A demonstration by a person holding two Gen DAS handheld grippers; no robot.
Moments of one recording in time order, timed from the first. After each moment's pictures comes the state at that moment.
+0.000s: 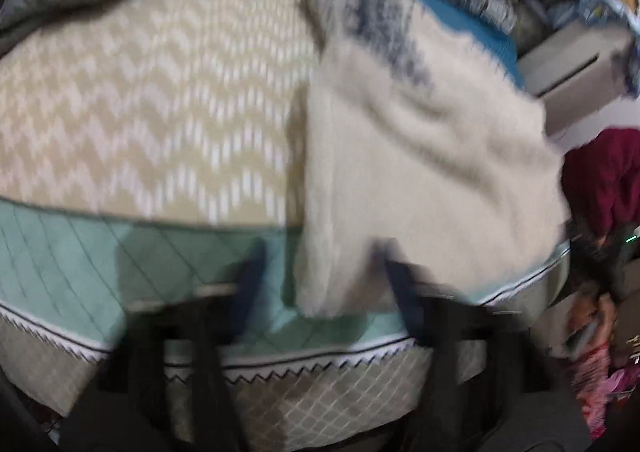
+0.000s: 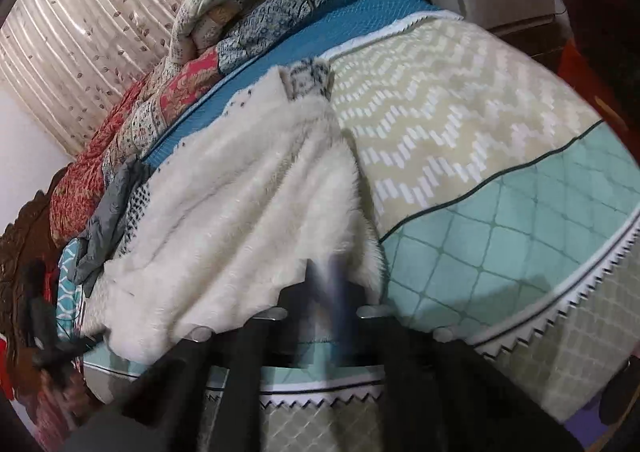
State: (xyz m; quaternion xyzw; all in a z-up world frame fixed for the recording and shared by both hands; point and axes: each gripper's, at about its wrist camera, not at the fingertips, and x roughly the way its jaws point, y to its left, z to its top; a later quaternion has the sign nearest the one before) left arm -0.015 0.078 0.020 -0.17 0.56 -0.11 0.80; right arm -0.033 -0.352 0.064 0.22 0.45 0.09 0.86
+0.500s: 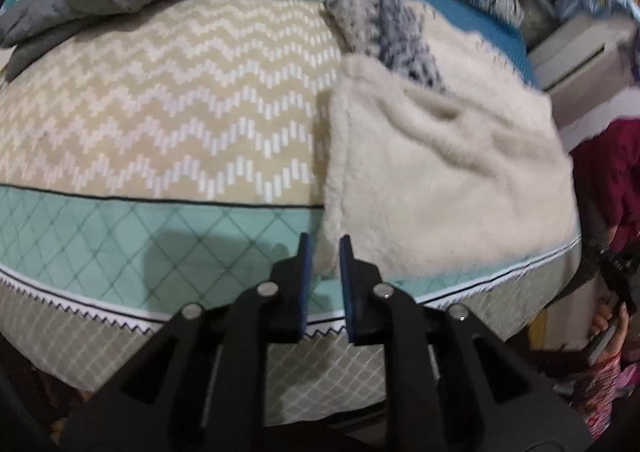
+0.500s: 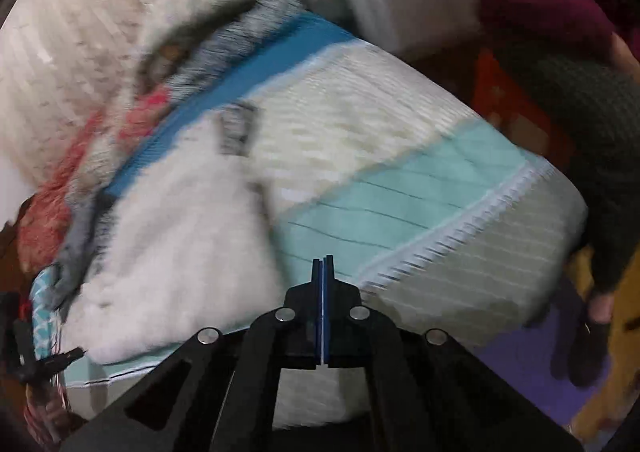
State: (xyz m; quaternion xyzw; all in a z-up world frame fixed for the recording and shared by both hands) left arm -0.038 0.105 0.059 -0.16 0.54 -0.09 0.82; right arm -0.097 -0.386 0.094 0.20 0.43 0.01 0.88
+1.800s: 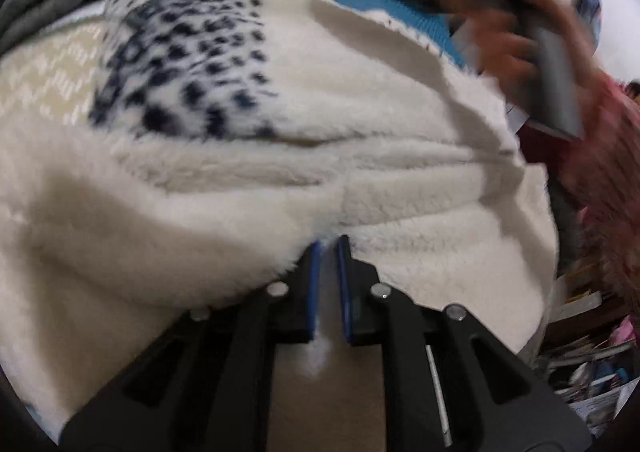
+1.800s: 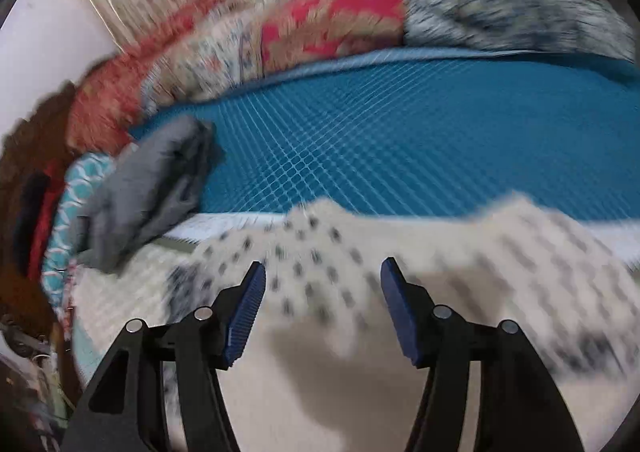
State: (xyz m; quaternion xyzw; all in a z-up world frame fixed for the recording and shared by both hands) left arm 0.071 -0.015 -0.009 -0.15 0.49 -0.25 0.82; right arm 0.276 -0.059 0.080 0.04 0.53 0.25 0.81
